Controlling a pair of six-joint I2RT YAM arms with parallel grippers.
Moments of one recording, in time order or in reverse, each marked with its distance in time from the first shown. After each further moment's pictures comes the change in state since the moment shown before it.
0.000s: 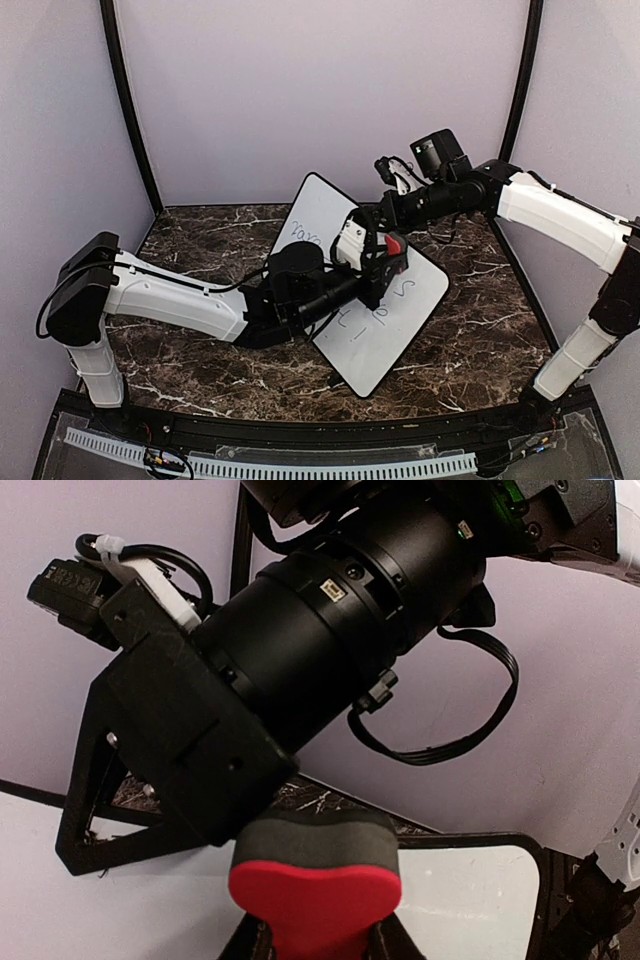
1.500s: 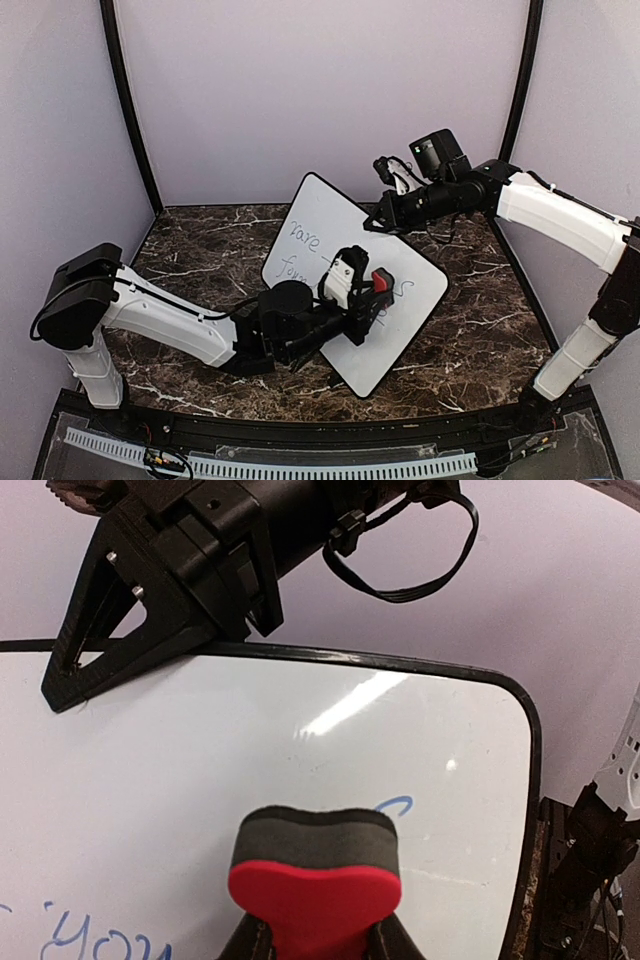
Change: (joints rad) left arm -0.068 -0.033 -0.201 0.083 -0.066 -0.027; right arm 0.001 0.002 0.001 0.003 -0.005 0.000
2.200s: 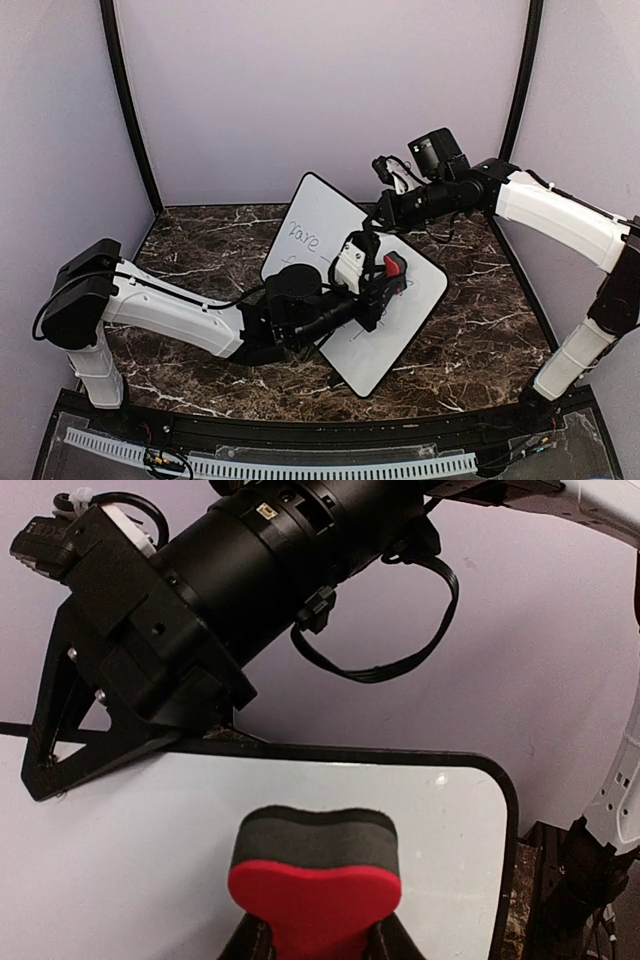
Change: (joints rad) left arm 0.011 0.020 0.113 -0.039 0.029 0.036; right arm 0.000 0.009 0.014 -0.008 -0.003 -0.006
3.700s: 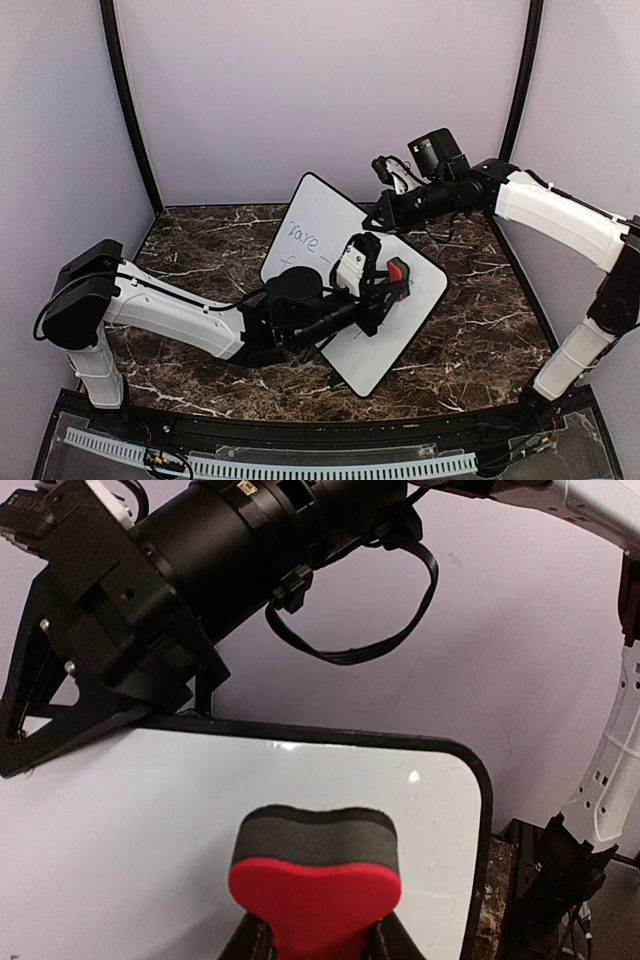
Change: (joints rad) left arm -0.001 0.002 -0.028 0.014 0.037 -0.059; right arm 0.000 0.002 0.000 0.004 -0.003 -0.003
